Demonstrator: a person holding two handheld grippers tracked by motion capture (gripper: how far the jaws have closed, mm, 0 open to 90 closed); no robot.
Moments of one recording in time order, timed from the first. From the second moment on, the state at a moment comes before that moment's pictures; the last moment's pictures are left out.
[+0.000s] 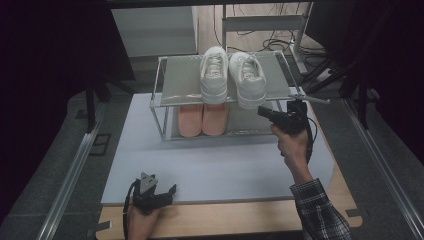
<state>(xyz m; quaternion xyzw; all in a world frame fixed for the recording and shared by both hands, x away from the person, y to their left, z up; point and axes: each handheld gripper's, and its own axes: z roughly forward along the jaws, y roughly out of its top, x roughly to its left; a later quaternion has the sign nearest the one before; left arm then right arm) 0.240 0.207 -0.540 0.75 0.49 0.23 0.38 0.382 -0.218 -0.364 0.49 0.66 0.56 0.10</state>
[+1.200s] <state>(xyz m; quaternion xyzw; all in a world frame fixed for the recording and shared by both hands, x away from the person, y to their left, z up) 0.240 0.207 -0.540 0.75 0.49 0.23 0.38 0.406 -0.191 -0.364 0.50 0.67 0.55 0.10</state>
